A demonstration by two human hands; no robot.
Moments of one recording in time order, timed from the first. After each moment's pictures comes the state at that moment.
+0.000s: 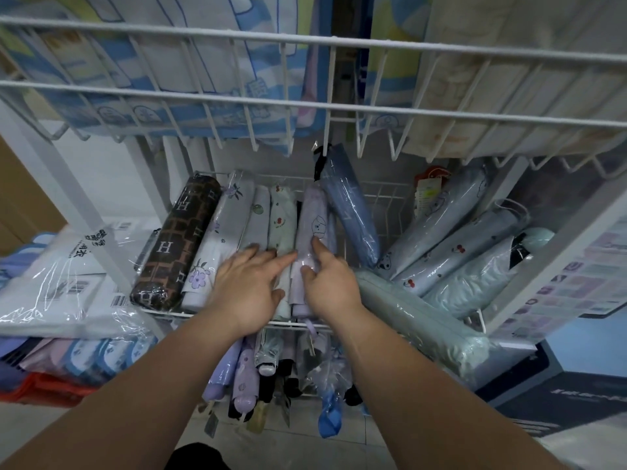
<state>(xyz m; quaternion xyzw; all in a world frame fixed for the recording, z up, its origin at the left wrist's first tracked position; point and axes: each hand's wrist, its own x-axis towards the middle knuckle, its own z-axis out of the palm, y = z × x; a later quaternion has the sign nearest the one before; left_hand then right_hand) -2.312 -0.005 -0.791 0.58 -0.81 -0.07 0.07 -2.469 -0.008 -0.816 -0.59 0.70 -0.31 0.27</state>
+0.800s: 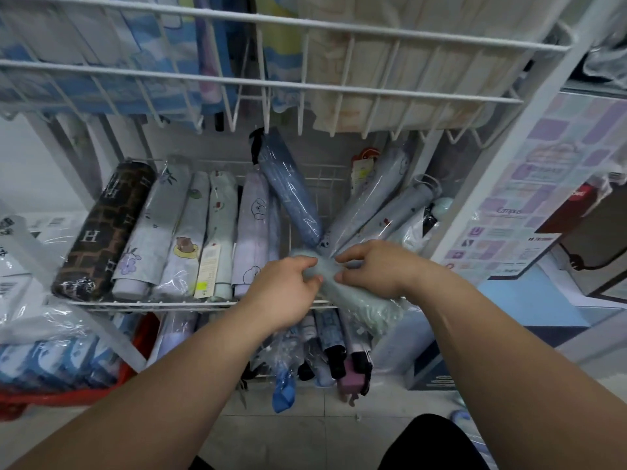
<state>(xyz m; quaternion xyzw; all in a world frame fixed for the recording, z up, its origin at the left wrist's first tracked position) -2.439 0.054 -0.769 0.55 -0.76 -0.31 0.15 -2.616 0.070 -0.723 -0.65 0.72 -0.02 0.24</state>
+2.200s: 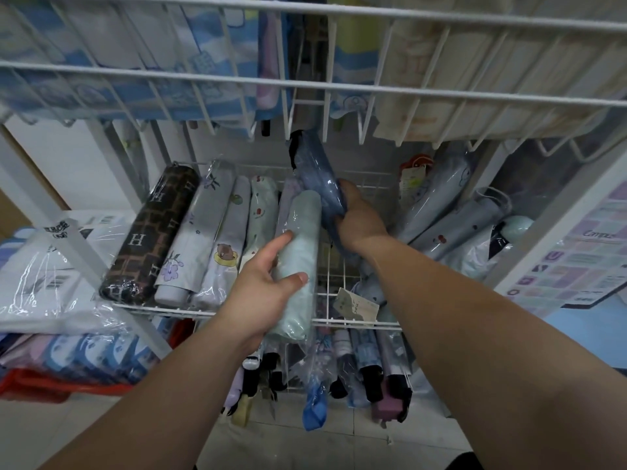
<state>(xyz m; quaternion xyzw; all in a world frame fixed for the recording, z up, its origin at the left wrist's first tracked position) -2.369 0.027 -0.789 0.49 -0.49 -0.58 0.43 -2.558 -0.077 -0.778 -0.61 0.68 -0.32 0.25</state>
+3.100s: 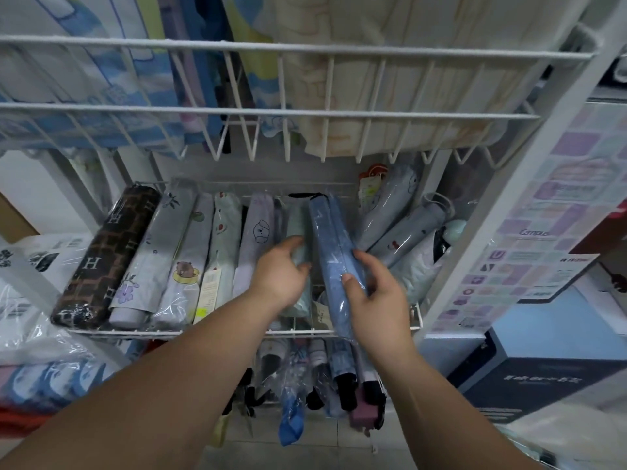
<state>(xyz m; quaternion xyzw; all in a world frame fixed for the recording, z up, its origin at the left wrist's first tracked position) -2.454 -0.027 -0.799 0.58 -0.70 -0.31 0.28 -2.593 0.071 -0.803 -0.45 0.66 -0.54 0.27</state>
